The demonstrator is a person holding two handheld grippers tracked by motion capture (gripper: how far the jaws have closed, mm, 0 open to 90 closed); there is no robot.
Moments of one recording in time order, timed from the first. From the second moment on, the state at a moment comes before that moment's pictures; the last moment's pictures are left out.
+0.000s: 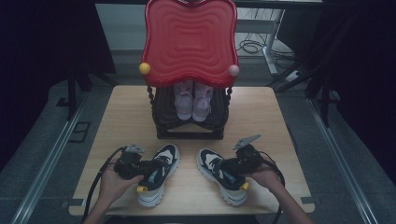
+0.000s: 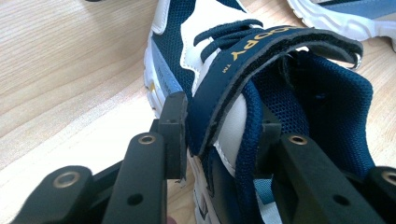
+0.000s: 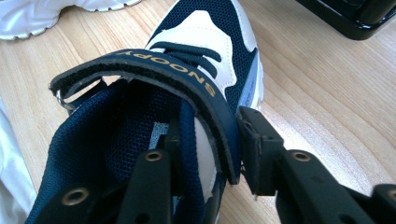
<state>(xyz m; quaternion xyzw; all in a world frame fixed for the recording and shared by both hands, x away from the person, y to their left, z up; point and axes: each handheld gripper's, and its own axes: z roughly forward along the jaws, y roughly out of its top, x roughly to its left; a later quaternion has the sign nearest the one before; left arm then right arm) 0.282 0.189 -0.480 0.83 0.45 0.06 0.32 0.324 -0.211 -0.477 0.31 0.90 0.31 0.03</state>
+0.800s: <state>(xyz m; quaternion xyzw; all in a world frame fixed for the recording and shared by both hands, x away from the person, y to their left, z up) 0.273 0.225 -0.461 0.78 0.46 0.07 0.42 0.320 -0.236 -0.465 0.32 0.85 0.41 0.04</state>
